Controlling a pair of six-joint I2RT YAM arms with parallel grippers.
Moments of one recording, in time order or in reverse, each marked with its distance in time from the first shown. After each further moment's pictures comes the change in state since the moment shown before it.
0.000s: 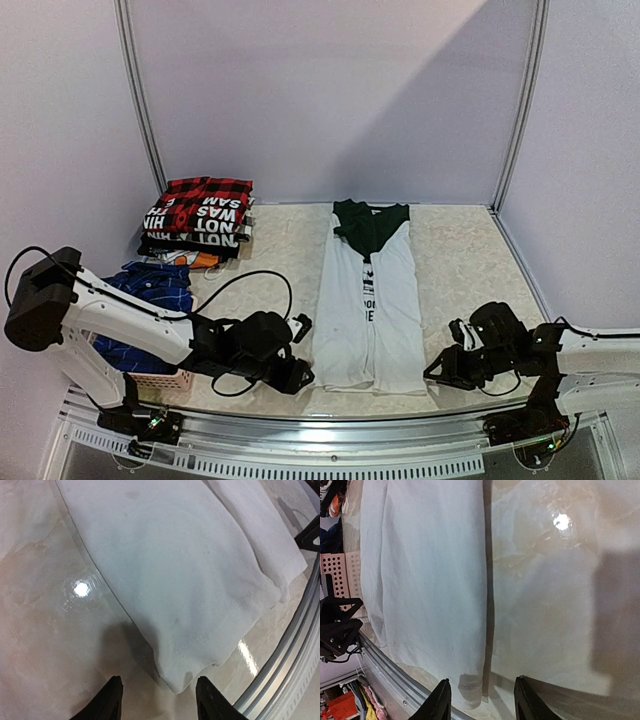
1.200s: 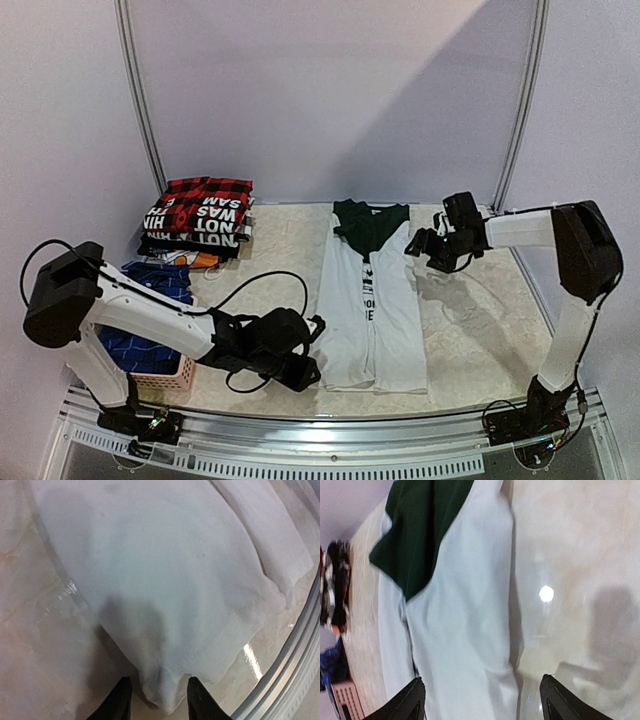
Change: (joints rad) left arm 0.013 0.119 0.109 -0.039 0.044 0.010; right arm -0.486 0.958 0.922 0.085 0.006 -0.385
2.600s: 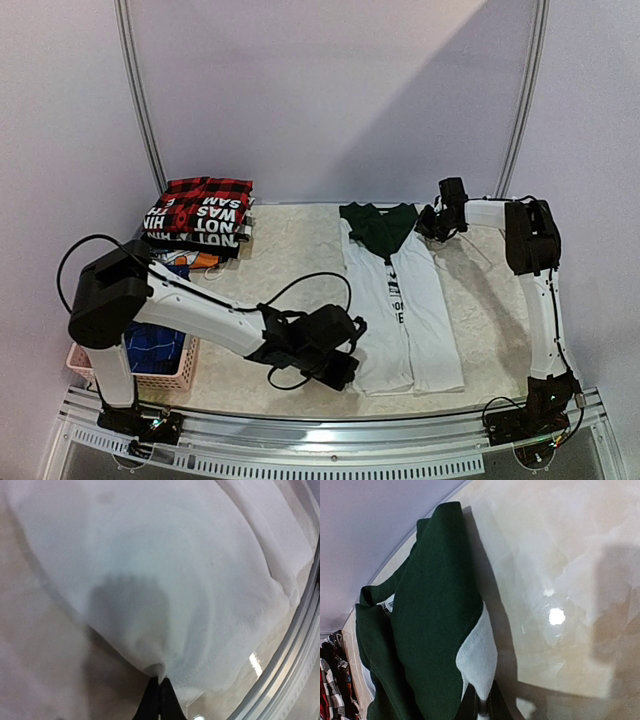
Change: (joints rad) left arm -0.039 0.253 0.316 -0.074 0.066 0.002; right arm -0.150 0.602 0.755 -0.092 -0.016 0.080
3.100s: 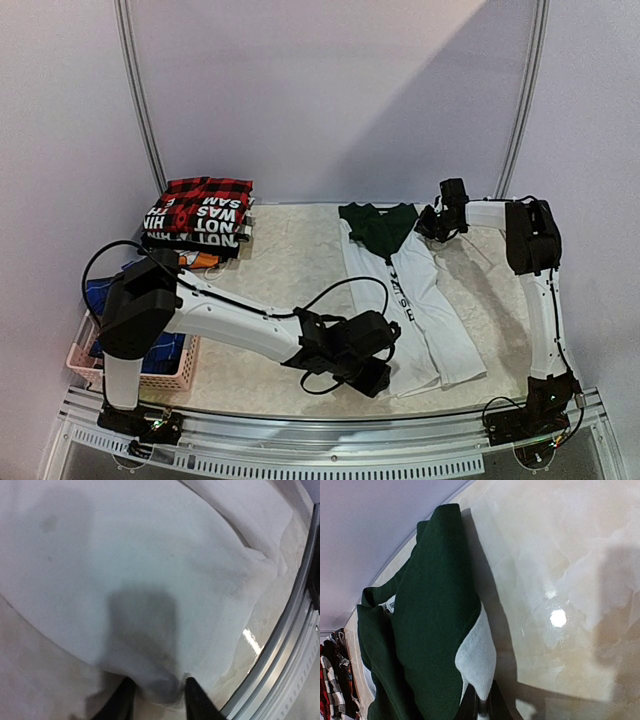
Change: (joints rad) left arm -0.082 0.153 0.266 -0.116 -0.034 0.022; right arm -0.014 0.000 -0.016 0.023 0.000 -0.009
